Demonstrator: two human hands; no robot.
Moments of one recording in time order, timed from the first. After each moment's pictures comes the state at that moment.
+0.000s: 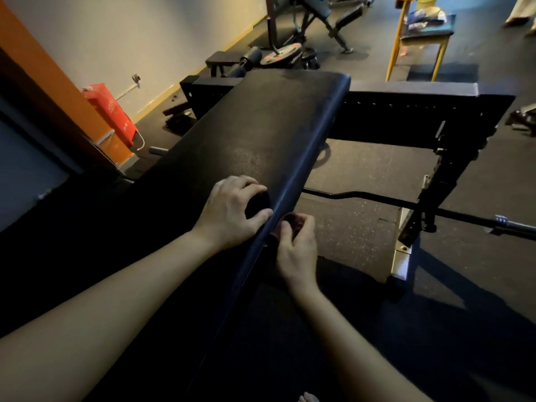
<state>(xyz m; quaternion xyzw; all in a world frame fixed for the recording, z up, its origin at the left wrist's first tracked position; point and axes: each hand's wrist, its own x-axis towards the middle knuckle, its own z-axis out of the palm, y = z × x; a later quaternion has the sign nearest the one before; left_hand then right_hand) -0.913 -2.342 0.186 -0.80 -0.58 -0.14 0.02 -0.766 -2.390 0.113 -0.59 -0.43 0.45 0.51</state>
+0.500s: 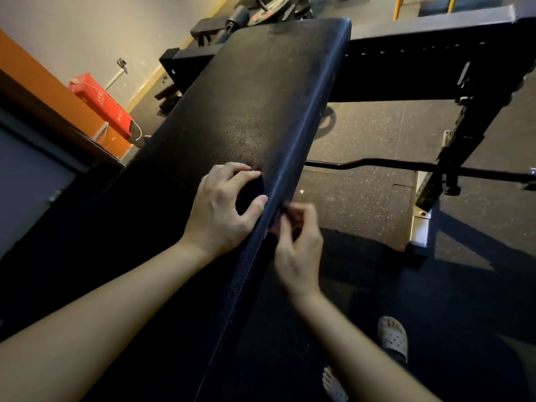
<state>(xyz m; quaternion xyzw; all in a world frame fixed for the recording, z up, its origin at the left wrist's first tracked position) -0.910 -2.341 0.173 -0.79 -0.58 -0.20 -0.01 -0.782 -2.391 0.088 -0.55 -0.44 0.38 0.60</state>
